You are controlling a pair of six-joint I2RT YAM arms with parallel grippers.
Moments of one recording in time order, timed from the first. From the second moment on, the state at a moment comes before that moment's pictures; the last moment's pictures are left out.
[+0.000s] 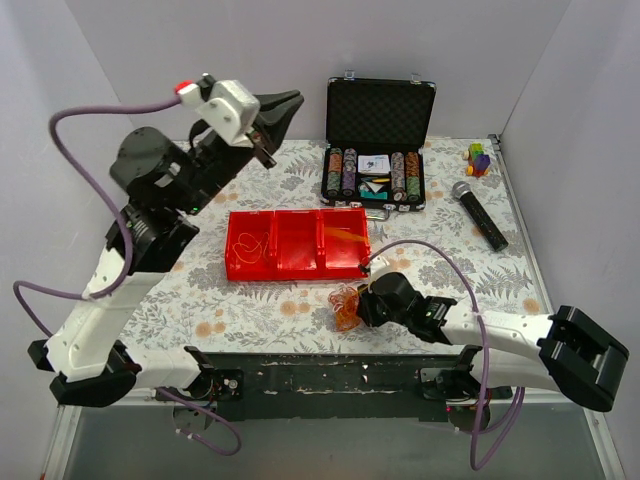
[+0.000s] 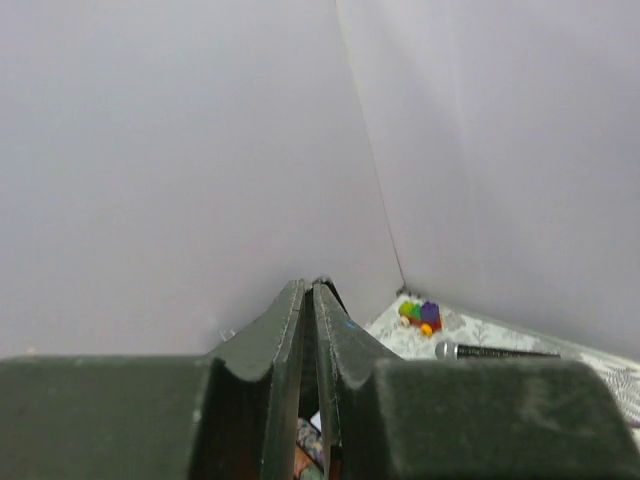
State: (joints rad) left arm -0.80 1.26 1.83 -0.21 0.06 0.29; right arm 1.00 1.14 0.38 0.07 0.12 0.42
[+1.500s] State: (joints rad) left arm -0.78 1.63 1.33 -0.47 0.55 0.37; right arm 1.00 0.63 0.35 -0.22 0.30 0.45
